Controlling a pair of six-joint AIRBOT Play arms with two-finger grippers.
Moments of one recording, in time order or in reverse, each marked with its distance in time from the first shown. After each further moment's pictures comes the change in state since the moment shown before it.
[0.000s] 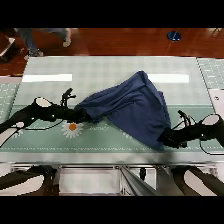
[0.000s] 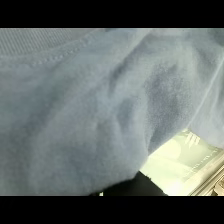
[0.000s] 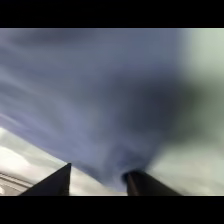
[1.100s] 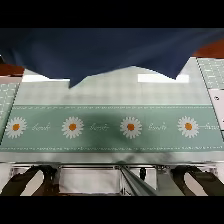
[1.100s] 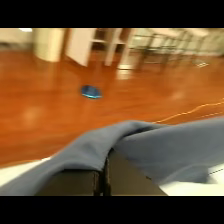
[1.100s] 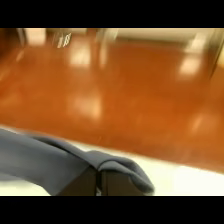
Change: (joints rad) left arm 0.367 0.498 1.009 0.118 -0.192 -0.127; right arm 0.169 0.212 1.538 -0.232 0.093 0.042
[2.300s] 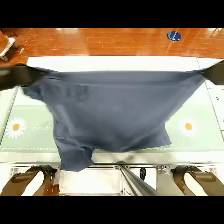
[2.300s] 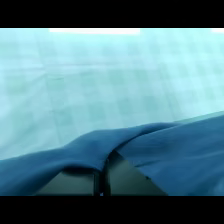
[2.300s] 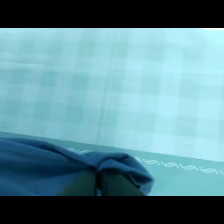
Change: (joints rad) left arm -0.114 -0.006 -0.584 0.158 0.001 -0.042; right arm 0.000 -0.037 -0.642 -0.013 -0.022 0.040
